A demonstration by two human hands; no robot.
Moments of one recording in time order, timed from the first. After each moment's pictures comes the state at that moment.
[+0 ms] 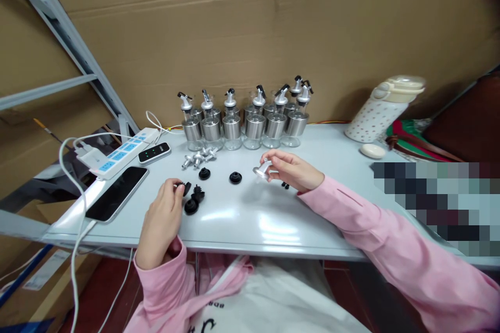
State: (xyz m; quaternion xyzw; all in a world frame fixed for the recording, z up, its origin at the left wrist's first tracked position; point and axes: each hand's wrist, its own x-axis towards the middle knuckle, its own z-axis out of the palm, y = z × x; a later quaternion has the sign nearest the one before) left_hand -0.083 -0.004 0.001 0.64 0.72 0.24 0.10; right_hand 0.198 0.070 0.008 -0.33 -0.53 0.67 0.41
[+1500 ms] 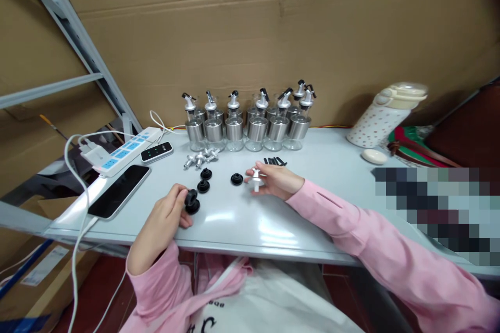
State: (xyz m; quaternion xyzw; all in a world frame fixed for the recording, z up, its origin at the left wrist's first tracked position) left_hand -0.087 -0.014 0.009 0.61 0.66 0.29 0.32; right_hand 0.166 0.069 0.001 -0.43 -0.36 0.74 0.37
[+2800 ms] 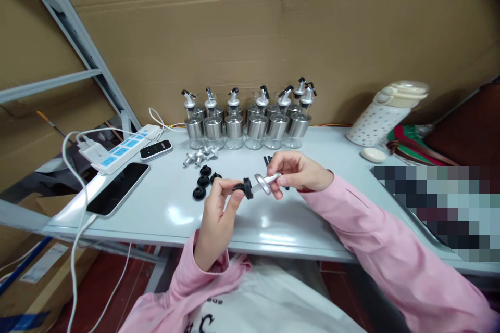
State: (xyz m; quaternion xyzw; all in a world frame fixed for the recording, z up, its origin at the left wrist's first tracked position) left_hand 0.009 -0.015 -0.009 0.60 0.40 0.59 0.37; right_hand 0.198 0.062 0.031 -0.13 -0.60 0.72 0.33
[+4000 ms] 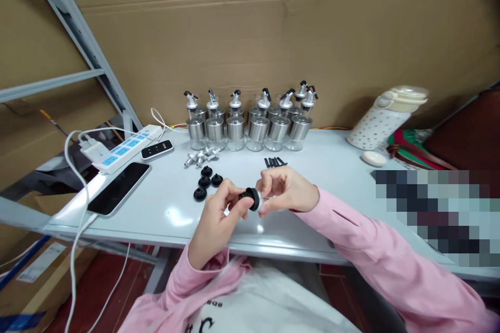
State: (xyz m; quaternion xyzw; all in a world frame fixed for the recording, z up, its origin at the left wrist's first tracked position) left_hand -0.001 -0.017 0.000 0.65 0.41 0.50 0.40; right_hand 0.175 0.042 0.014 -0.20 -0.60 0.70 0.32
